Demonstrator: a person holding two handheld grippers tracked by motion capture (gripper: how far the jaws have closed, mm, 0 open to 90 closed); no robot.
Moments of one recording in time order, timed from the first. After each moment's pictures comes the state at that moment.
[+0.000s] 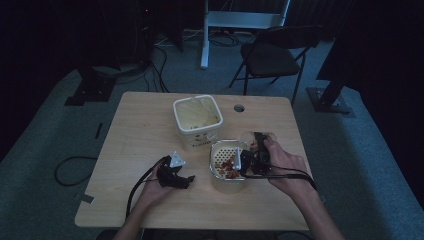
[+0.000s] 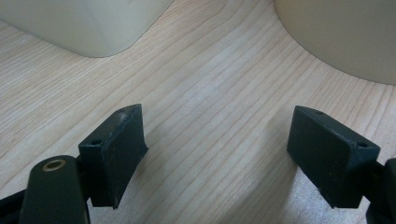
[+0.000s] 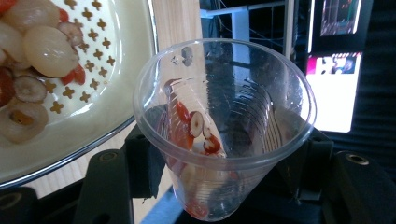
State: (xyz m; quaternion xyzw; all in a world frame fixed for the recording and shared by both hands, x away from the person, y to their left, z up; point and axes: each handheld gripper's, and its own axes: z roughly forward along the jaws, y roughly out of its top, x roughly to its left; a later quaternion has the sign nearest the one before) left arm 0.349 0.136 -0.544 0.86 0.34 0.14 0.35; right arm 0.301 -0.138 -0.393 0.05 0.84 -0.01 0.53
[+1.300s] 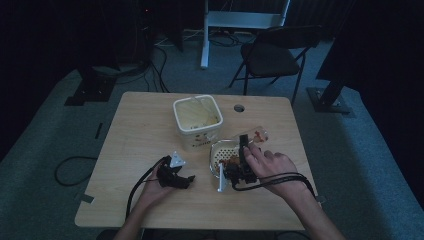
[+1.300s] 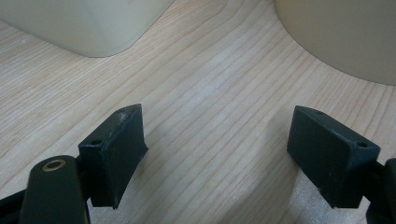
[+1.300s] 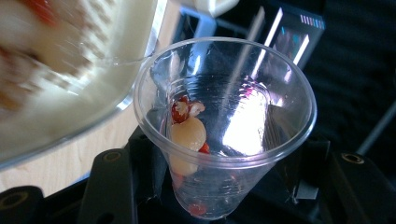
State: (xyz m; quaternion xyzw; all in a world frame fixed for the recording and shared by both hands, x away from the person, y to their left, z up) left arm 0.349 0.136 -0.543 0.86 0.34 0.14 0.35; right arm 0.279 -0.106 -0.408 -0.11 0.79 -0.13 0.59
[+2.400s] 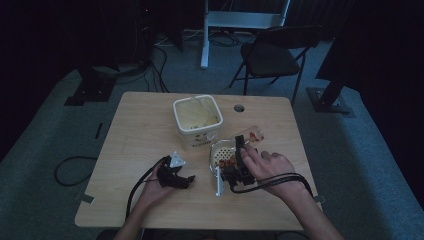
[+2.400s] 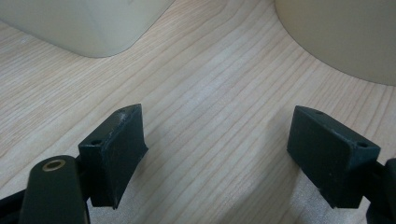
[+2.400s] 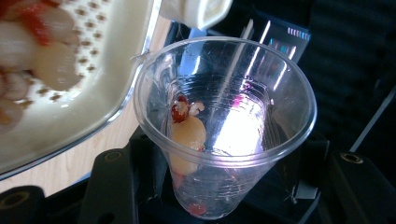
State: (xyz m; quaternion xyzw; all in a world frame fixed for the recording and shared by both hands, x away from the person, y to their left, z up) left arm 0.348 0.136 -0.544 0.86 0.34 0.15 0.35; right arm 0.278 -0.102 -0.405 -0.12 0.77 -0.12 0.61
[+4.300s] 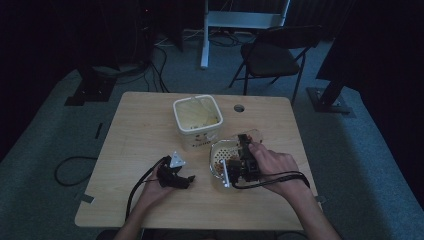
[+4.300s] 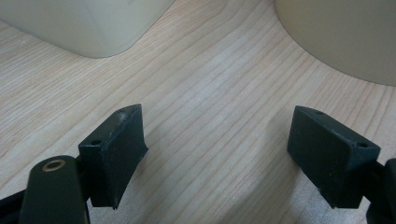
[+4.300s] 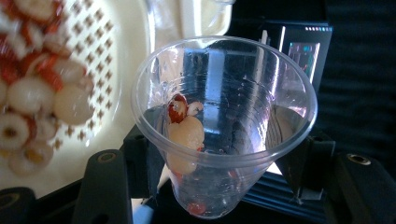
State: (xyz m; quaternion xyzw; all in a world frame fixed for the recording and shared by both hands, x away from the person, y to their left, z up) left arm 0.348 0.136 -0.544 0.86 0.34 0.14 0.35; right arm 0.282 -0.117 -0.389 -0.05 0.82 0.02 0.57
